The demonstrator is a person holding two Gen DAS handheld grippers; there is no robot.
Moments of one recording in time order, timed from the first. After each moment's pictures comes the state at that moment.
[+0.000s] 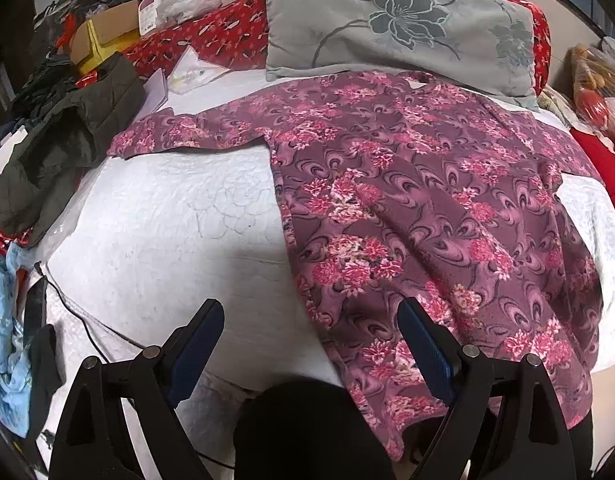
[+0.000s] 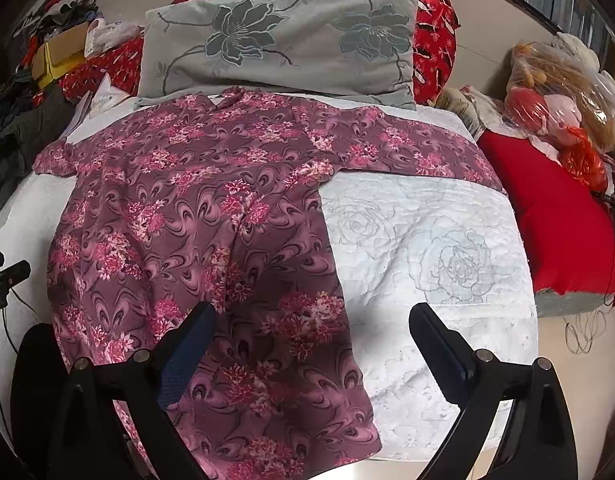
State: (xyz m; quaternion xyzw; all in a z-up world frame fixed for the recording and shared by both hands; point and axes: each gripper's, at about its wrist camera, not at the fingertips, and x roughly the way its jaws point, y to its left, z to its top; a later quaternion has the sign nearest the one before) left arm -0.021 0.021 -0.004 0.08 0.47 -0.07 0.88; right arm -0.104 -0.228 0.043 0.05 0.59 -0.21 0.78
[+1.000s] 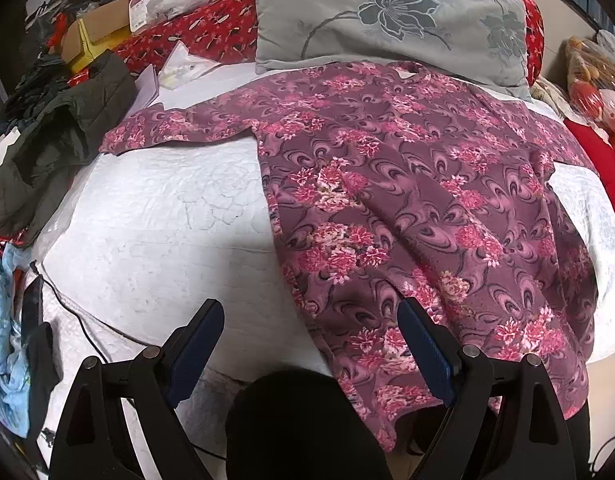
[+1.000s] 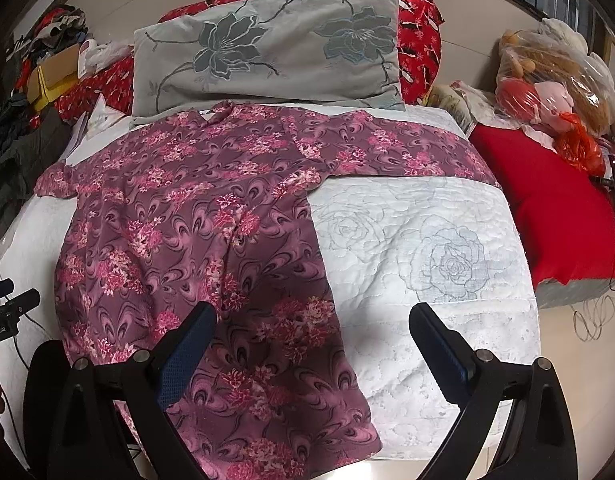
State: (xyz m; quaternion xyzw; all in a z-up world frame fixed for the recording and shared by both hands) left arm -0.025 0.017 -0.004 0.09 0.48 -0.08 0.87; right arm -0.112 -0.237 0.051 0.08 0.57 -0.22 0.79
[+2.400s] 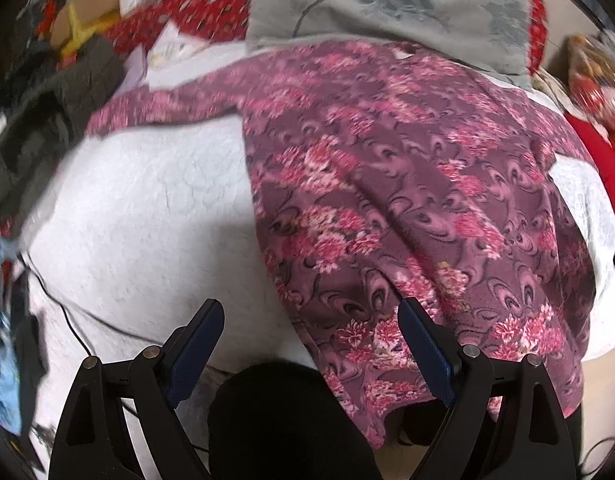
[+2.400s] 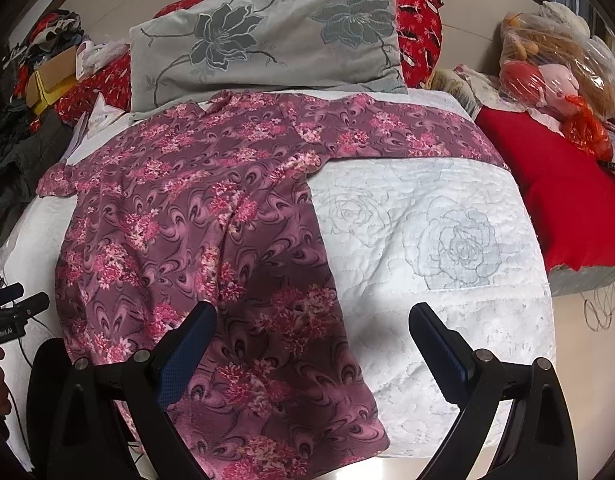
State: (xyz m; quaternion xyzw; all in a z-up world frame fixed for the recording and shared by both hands) left arm -0.008 0.019 -0.022 0.06 0.53 -0.08 0.84; right arm -0.121 -0.245 0.035 0.11 0.58 -0.22 0.78
